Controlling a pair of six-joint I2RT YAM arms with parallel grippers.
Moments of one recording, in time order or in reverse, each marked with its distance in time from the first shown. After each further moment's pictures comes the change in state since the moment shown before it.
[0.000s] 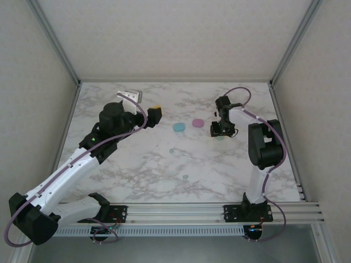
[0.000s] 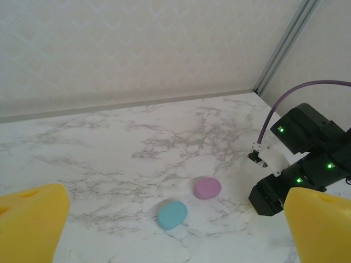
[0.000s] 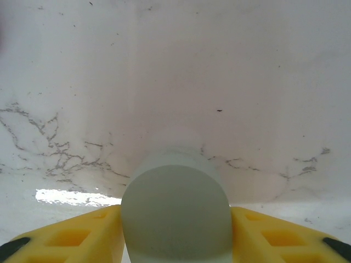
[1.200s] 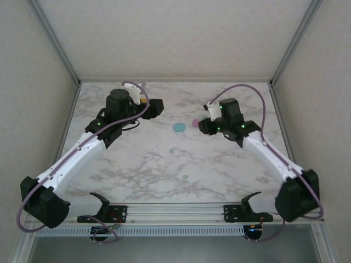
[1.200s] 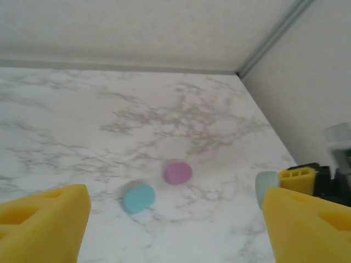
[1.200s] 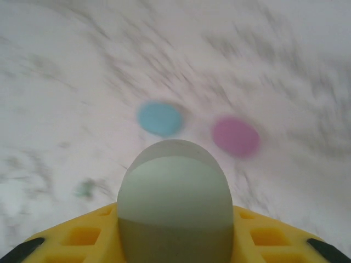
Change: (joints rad) left arm 0.072 0.185 0.157 -0.100 0.204 -0.192; right arm 0.189 -0.656 -0.293 0.347 -0.239 -0.203
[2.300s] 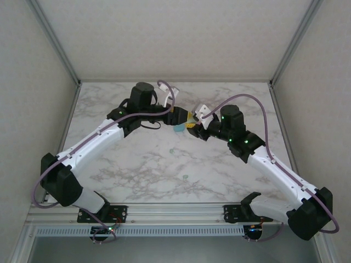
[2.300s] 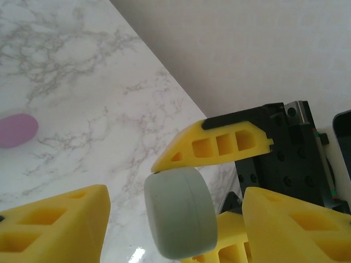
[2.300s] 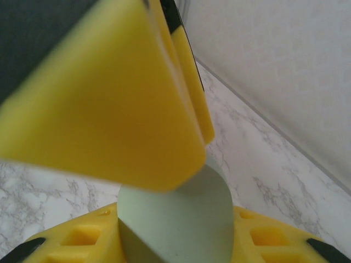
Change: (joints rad) left arm -0.133 0.232 0.200 -0.067 0.468 -0.005; right arm 0.150 -0.153 -0.070 0.233 -0.103 -0.278
